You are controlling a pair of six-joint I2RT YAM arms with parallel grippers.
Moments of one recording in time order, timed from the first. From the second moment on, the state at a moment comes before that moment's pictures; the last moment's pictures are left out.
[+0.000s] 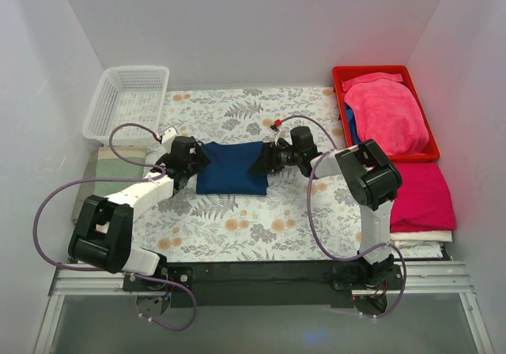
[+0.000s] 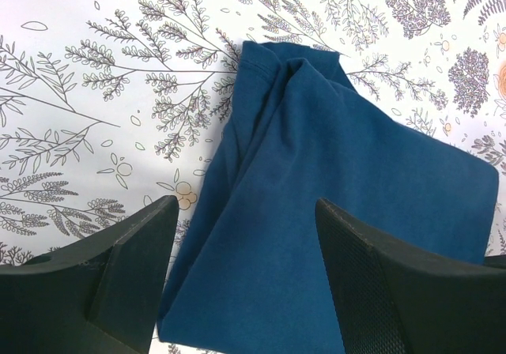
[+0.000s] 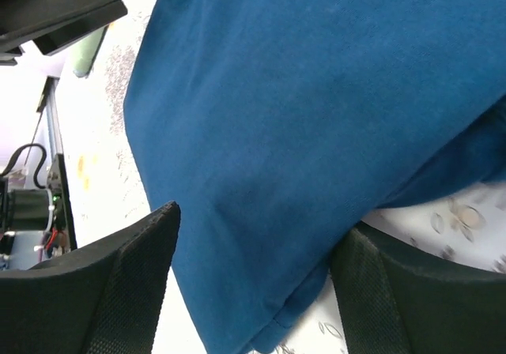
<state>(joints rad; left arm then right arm) -0.33 1.41 0.71 0.00 -0.33 -0.77 0.51 2.03 0.99 0.52 -0.77 0.47</state>
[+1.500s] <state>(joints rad) -0.33 1.31 0.71 -0.01 -0.30 -0.81 0.37 1.34 0.95 -0.76 0.23 0.23</state>
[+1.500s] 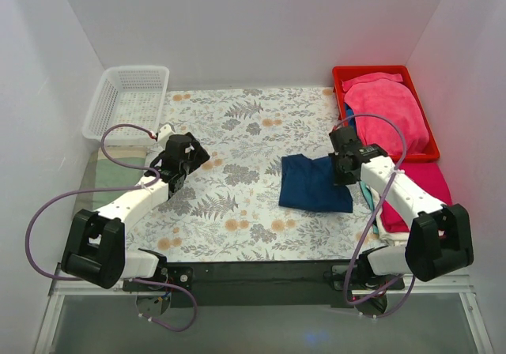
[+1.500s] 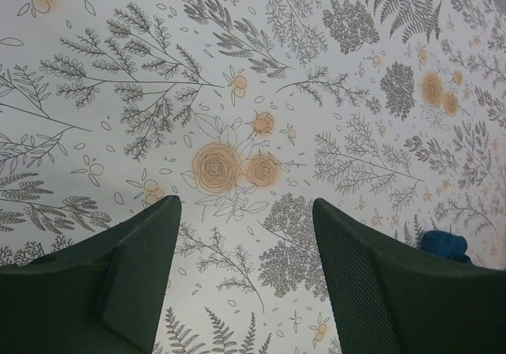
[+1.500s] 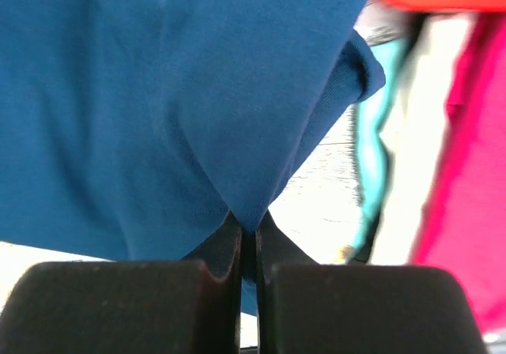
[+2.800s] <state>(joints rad) -0.33 1.36 0.69 0.16 -0.17 -0.83 -0.17 1.42 1.25 -1.12 0.61 0.22</state>
